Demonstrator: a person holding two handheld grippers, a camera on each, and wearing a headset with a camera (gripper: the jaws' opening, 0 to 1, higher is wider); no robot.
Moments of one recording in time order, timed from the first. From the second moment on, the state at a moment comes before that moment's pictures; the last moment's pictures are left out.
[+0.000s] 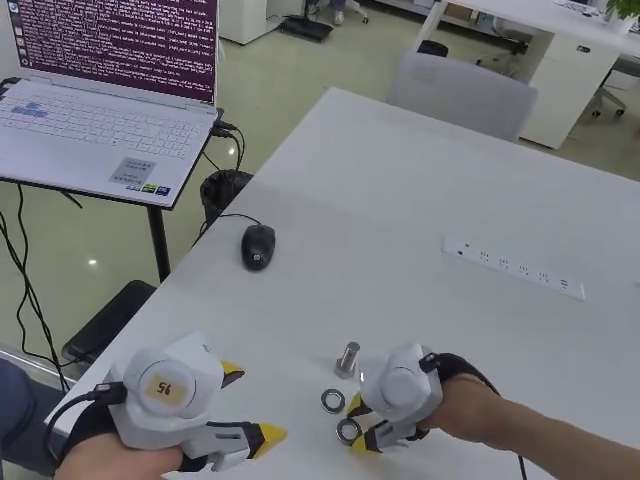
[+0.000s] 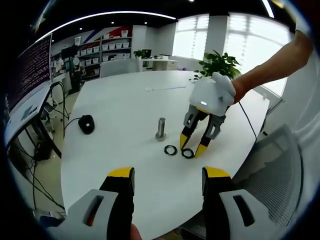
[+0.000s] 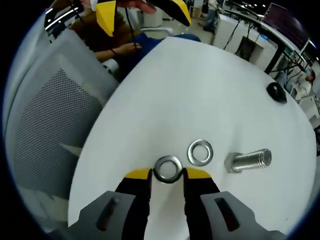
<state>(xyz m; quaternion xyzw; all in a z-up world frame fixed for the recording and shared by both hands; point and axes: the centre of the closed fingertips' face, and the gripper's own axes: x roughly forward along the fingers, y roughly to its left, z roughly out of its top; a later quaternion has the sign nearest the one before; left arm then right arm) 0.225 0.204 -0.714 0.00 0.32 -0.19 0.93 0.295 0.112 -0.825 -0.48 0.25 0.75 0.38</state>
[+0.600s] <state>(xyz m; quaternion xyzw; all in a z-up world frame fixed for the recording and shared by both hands) 0.224 0.208 -0.712 0.00 0.32 -0.18 0.93 0.295 0.110 -0.821 -0.46 0.26 0.73 0.44</state>
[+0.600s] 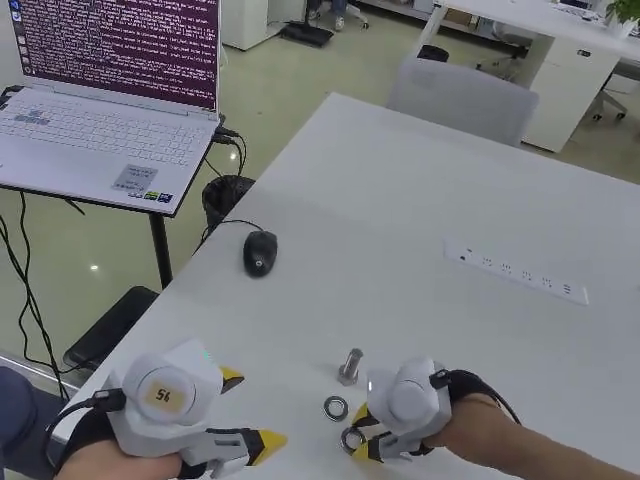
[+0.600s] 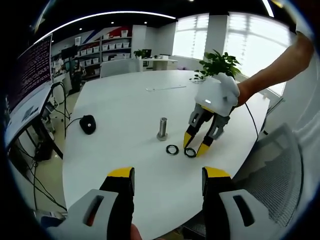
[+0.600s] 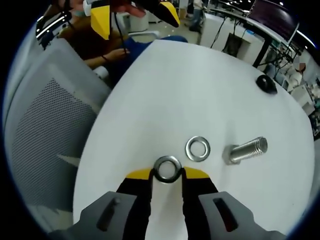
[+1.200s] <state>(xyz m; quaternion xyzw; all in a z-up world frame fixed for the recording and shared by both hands) 0.228 0.203 -0.712 0.00 0.32 -0.19 0.93 0.320 0.112 -0.789 -0.43 0.26 0.70 0.50</state>
